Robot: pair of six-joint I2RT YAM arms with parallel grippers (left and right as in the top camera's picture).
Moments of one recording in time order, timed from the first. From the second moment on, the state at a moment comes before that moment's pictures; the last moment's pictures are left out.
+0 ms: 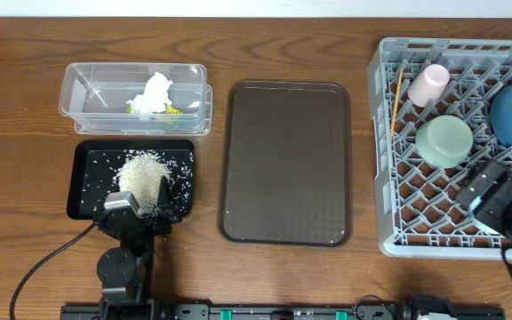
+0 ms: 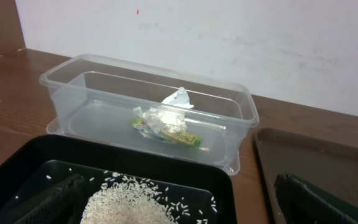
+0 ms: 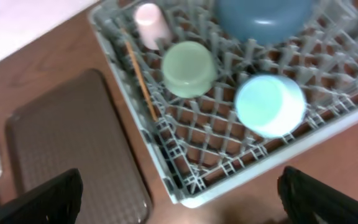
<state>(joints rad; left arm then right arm) 0.03 0.01 0.03 -0.13 -0.04 -0.20 -0.06 0.95 1.59 -1.47 0.15 0.47</state>
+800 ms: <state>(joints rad) 0.03 0.01 0.03 -0.13 -0.04 -0.20 0.06 0.50 0.53 -0.48 -0.13 0.33</state>
